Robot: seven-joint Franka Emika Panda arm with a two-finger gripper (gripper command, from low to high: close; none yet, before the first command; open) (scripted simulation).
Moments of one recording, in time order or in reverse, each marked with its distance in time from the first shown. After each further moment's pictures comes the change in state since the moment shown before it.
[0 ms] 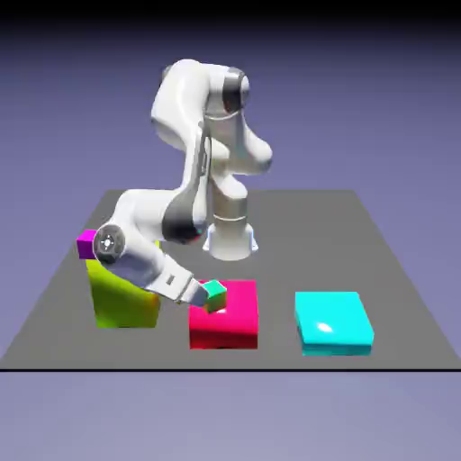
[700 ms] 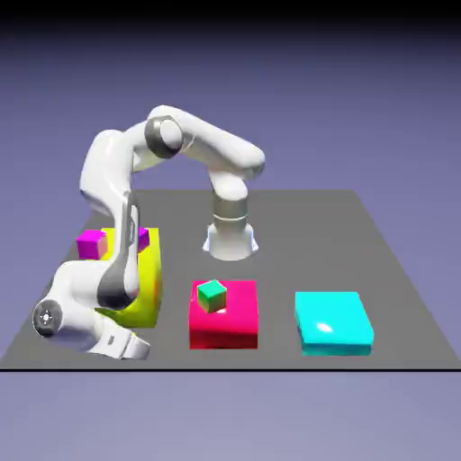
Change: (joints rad) arm -0.700 0.644 0.688 0.540 -0.681 -0.057 -0.107
